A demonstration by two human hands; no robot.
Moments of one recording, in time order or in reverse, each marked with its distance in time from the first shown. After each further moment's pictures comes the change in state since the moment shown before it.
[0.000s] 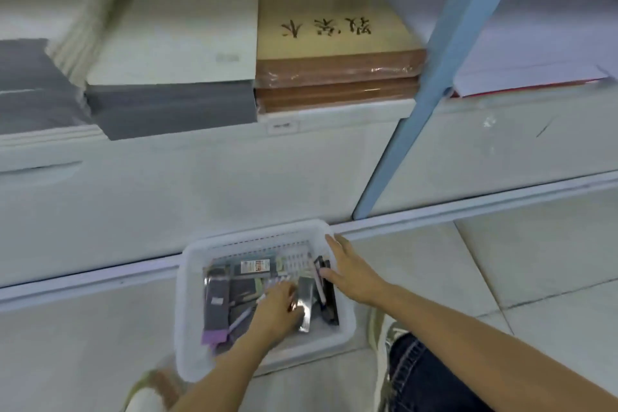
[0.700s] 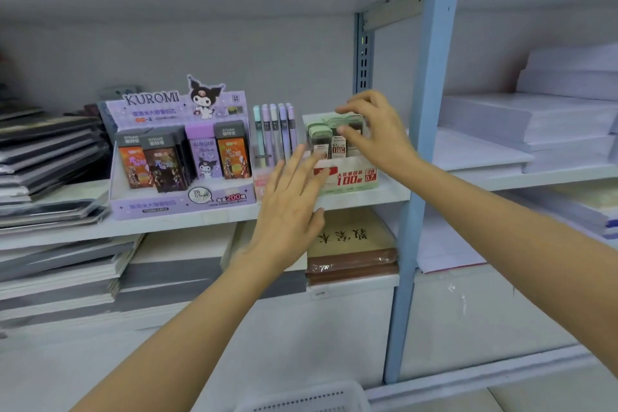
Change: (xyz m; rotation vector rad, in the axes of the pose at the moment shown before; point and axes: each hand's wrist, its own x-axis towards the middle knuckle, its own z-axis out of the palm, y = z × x) left_hand -0.168 0.258 -0.328 0.699 1.166 0.788; right_hand -0.134 -0.326 -0.392 -0.184 1.172 -0.797
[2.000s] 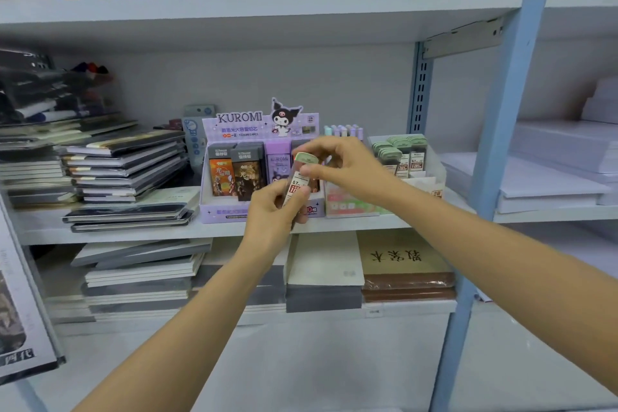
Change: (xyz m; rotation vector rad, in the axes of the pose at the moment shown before) left_hand -0.040 -0.081 -0.067 -1.064 0.216 -0.594; right_hand 0.011 -0.135 0.059 0.490 -0.401 -0.063
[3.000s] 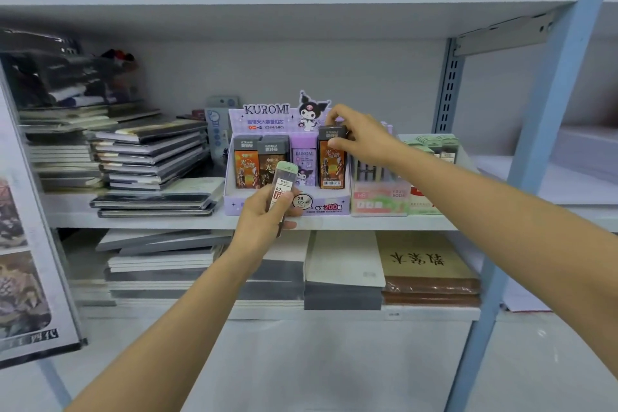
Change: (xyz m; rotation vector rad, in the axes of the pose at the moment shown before) left_hand 0.001 -0.030 -0.047 -0.026 0.078 -0.209; right_hand 0.068 0.030 -0.002 -0.356 -0.047 0.160
